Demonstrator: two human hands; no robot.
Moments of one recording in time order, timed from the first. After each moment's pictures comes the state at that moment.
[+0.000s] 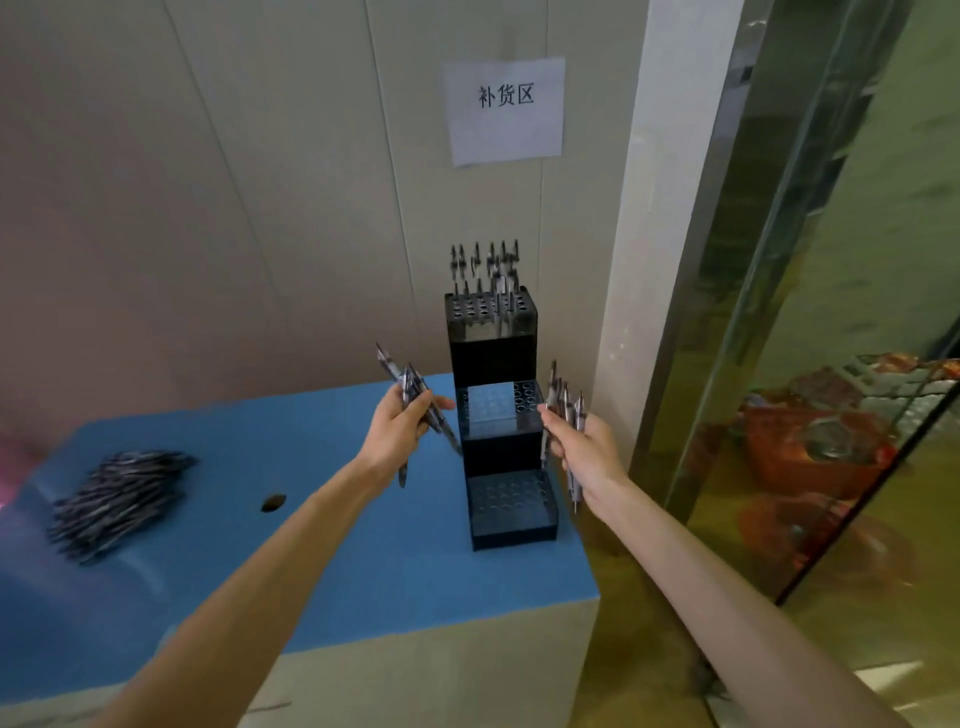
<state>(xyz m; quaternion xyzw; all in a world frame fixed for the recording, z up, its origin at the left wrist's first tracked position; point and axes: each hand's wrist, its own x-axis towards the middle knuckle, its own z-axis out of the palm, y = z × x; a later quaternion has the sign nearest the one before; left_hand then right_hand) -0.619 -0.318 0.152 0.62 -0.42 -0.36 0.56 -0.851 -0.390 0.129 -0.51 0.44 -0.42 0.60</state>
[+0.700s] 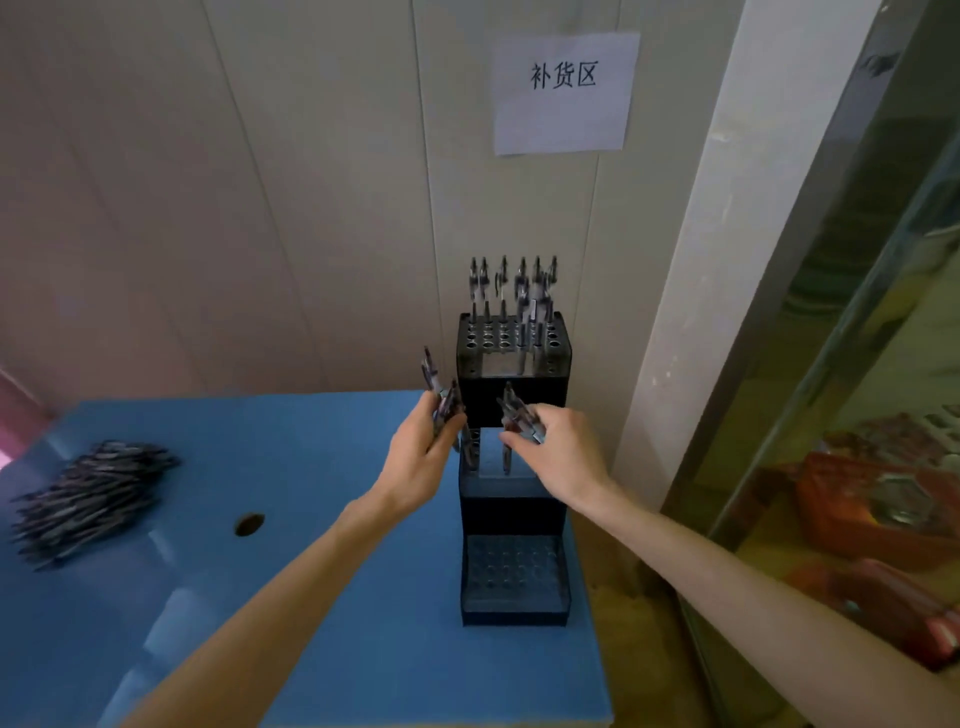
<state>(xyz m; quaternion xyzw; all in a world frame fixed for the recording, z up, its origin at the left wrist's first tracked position) -0.604 -0.409 0.115 0.66 -0.53 -0.19 0.50 -0.778 -0.513 0.116 -0.82 0.36 -0.32 0.30</state>
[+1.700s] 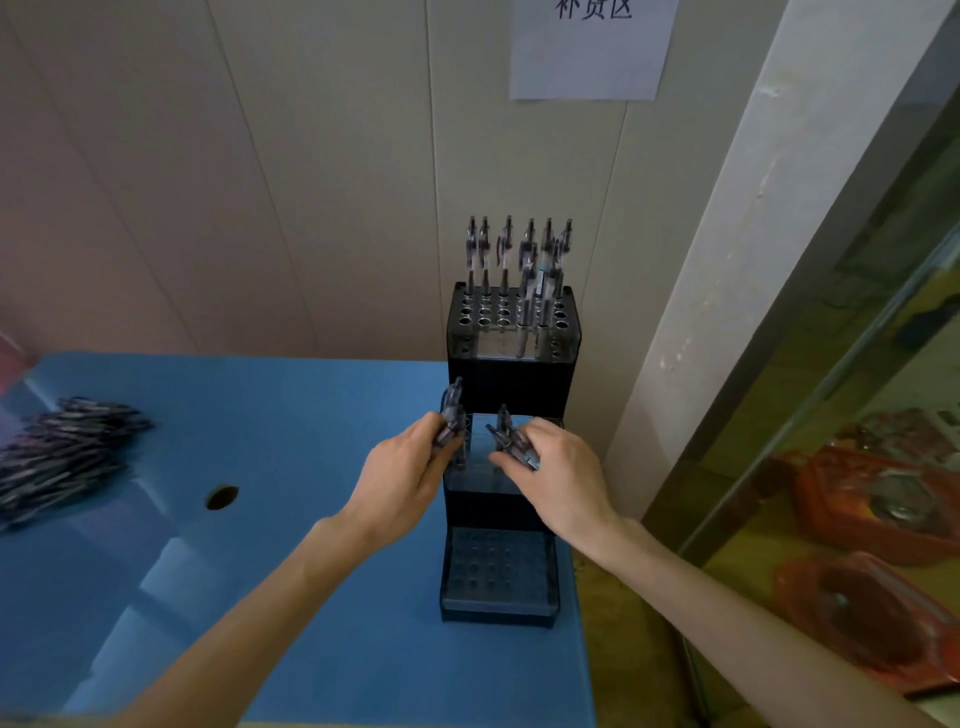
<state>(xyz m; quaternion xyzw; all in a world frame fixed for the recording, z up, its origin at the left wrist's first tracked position) -0.605 -0.403 0.076 0.71 -0.61 -0.03 0.35 -0.785 -0.515 0.076 -0.87 0.31 -0.30 0.23</state>
